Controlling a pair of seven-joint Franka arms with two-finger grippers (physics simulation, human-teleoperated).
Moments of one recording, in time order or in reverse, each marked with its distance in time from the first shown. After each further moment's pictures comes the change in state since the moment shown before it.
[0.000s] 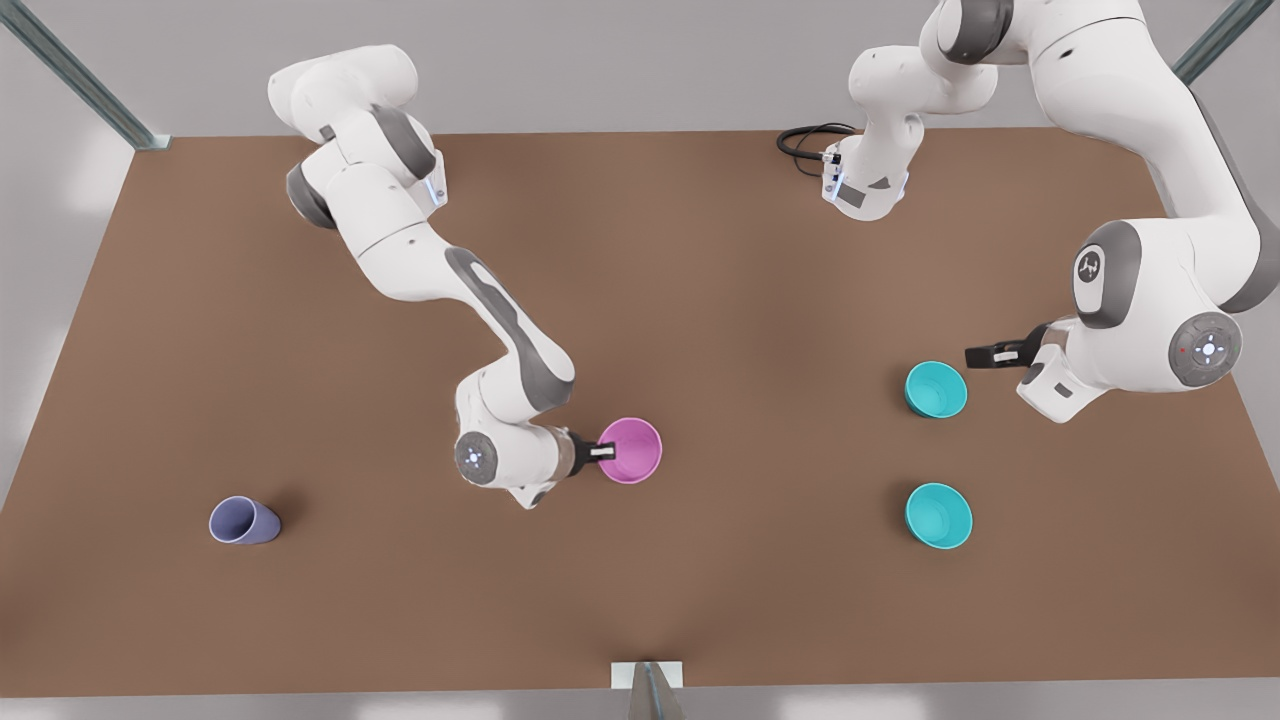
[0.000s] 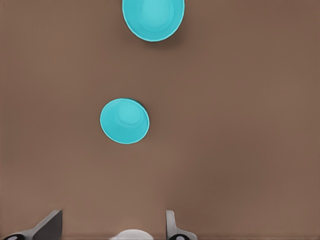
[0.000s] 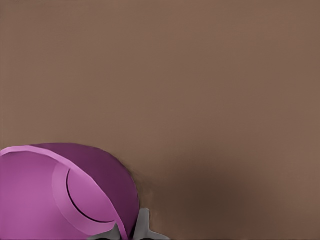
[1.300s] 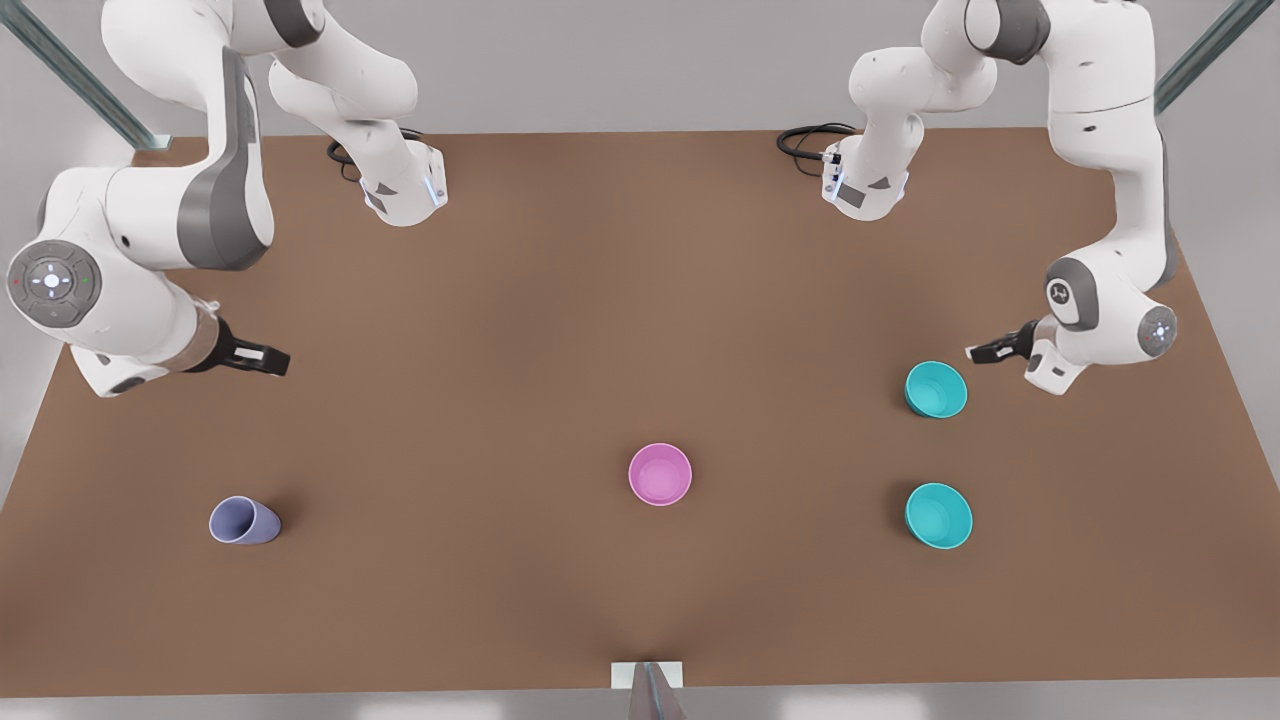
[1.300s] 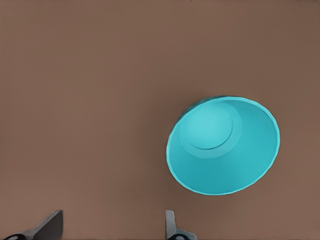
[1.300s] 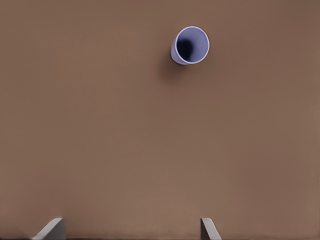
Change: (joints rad) left arm 0.083 -0.066 0.227 -0.817 -0.121 0.765 0.197; right arm -0.400 -0.733 -0.118 -0.227 -0.550 -0.704 -0.104
